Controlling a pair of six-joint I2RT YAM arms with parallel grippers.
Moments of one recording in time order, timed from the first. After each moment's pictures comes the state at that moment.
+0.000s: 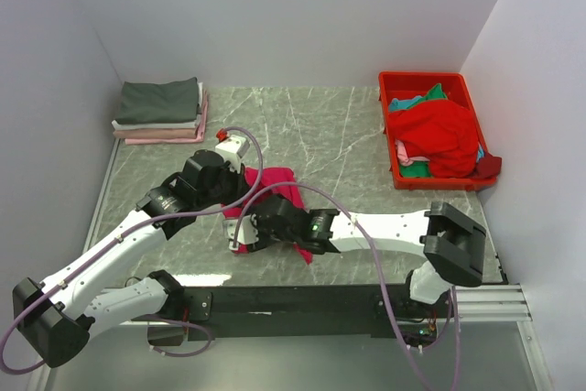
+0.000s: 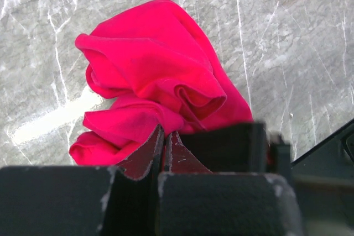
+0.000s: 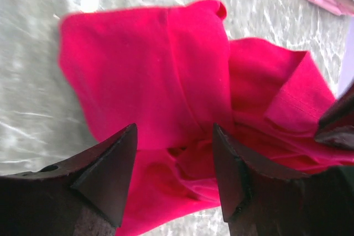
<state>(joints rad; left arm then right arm) -0.67 0.98 0.87 -0.47 -0.01 -0.31 1.24 1.57 0.99 -0.06 0.11 -0.73</state>
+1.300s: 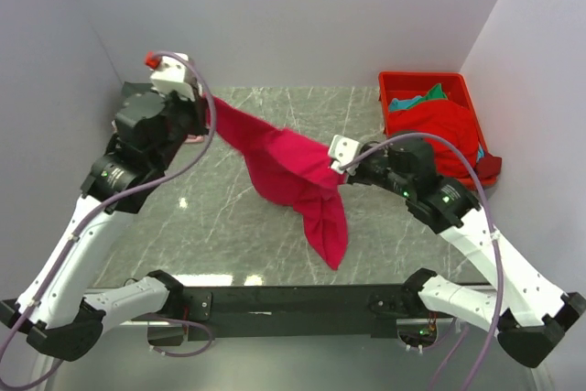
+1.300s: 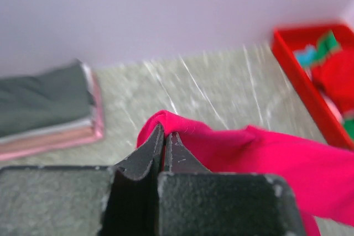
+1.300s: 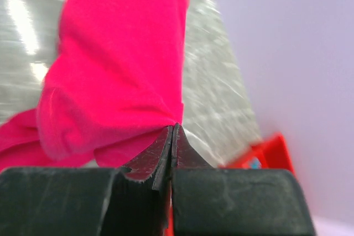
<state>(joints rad) -0.54 1.06 1.42 -0.51 -0.27 -0.13 0.65 0.96 1.11 -0.53 -0.20 -0.76</state>
